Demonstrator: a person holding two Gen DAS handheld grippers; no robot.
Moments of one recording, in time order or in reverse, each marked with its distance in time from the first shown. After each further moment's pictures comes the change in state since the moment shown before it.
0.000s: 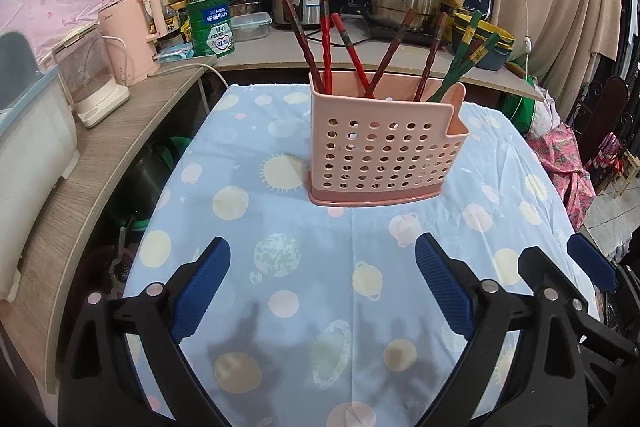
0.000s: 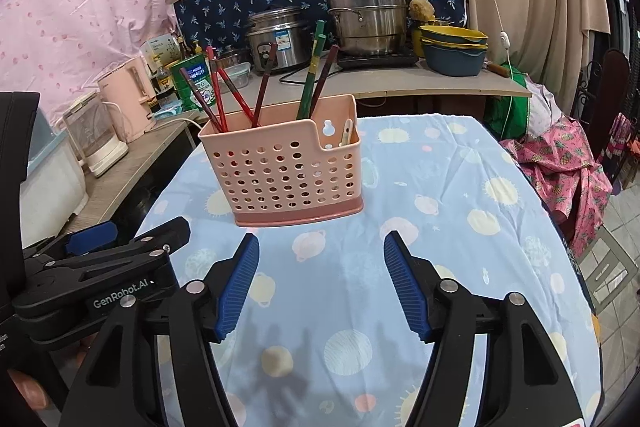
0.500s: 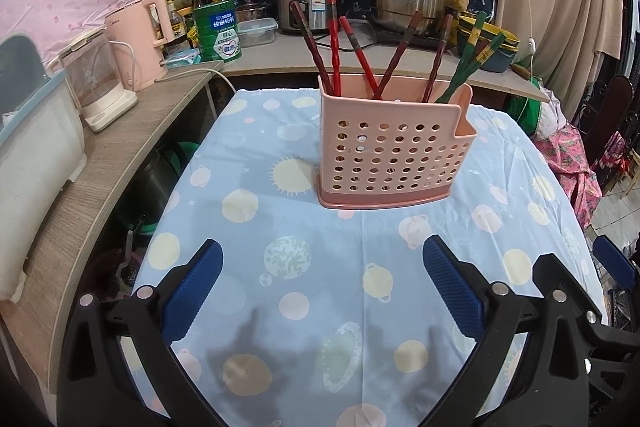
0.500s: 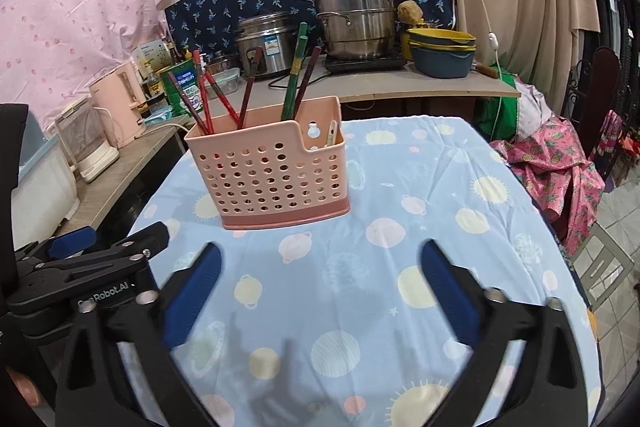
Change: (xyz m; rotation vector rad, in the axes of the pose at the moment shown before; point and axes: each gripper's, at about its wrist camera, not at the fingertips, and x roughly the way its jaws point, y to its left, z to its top) left arm -0.002 0.001 -0.003 0.010 -0.027 0.033; right arm -0.001 -0.007 -0.005 0.010 -0.031 -0.033
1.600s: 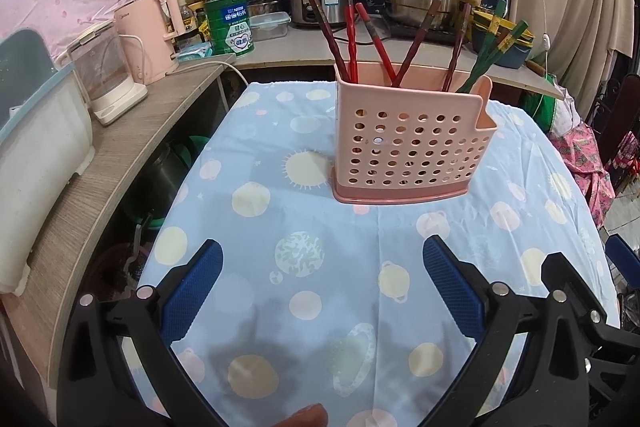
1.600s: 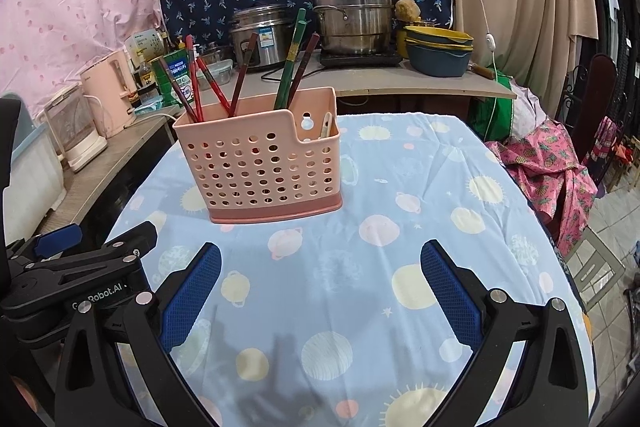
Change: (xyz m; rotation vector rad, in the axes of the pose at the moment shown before) left arm 0.013 0.007 -0.003 -0.011 0.016 0.044; right arm 0.014 0.002 -0.002 -0.026 0.019 -0.038
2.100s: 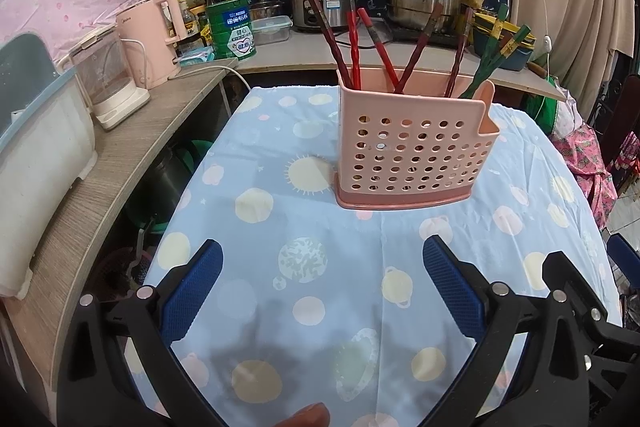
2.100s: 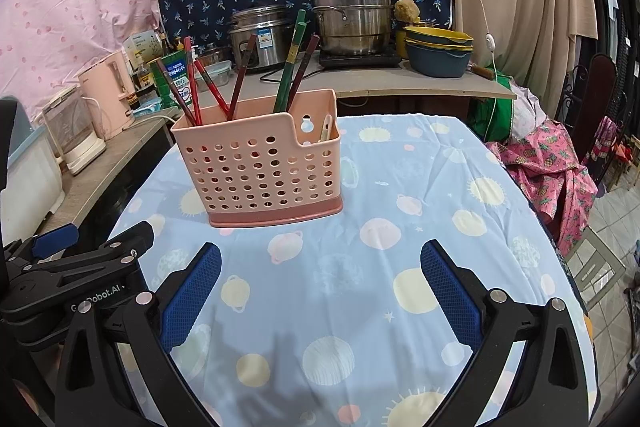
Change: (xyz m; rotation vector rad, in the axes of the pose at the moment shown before) left arm -0.001 0.001 0.003 0.005 -0.012 0.008; right arm 0.003 0.001 0.001 0.000 -0.003 -0.004
